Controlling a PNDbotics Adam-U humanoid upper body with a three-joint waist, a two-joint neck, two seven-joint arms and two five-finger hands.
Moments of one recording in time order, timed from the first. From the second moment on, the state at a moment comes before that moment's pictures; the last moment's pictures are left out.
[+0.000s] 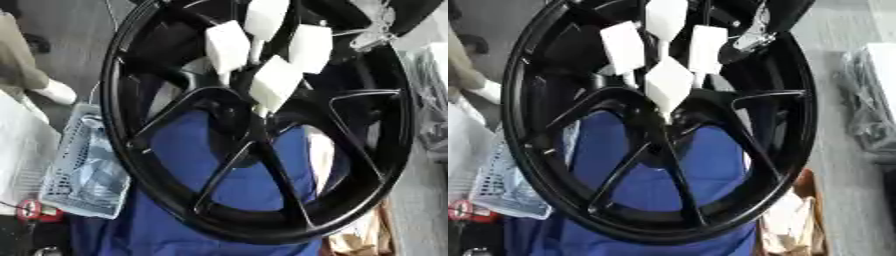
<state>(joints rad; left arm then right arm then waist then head) -0.35 0.42 0.05 -1.98 0.20 -0.02 0.42 -1.17 -0.87 0.57 -1.68 0.11 0.28 0.77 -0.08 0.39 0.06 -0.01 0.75</state>
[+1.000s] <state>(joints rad) -0.36 0.42 0.05 -1.98 0.21 -0.02 0.42 -1.16 -0.84 0.59 -1.59 0.12 0.29 0.77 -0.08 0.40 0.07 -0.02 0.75</state>
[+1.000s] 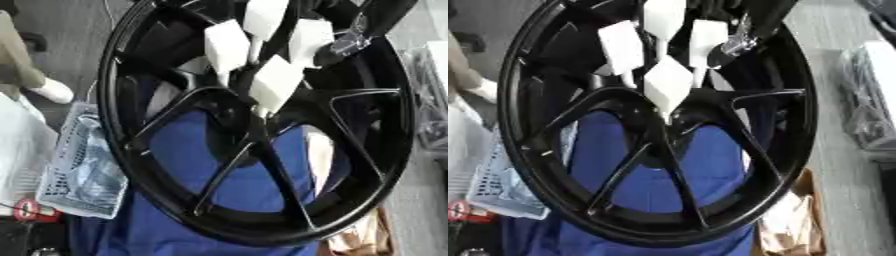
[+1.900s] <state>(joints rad) -0.36 0.41 0.05 -1.98 0.21 -0.02 0.42 -1.16 -0.82 0.59 -1.55 0.08 0.30 0.74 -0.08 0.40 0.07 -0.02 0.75</state>
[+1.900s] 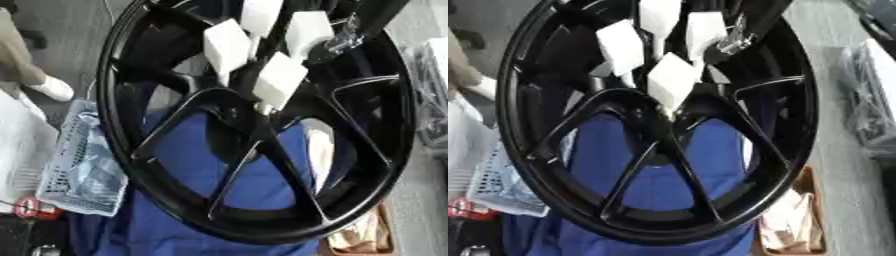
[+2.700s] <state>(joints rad) -0.36 0.41 0.05 -1.98 0.20 -0.02 0.42 -1.15 -0.81 0.60 -1.53 0.02 0.32 0.74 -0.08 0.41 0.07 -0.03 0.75</state>
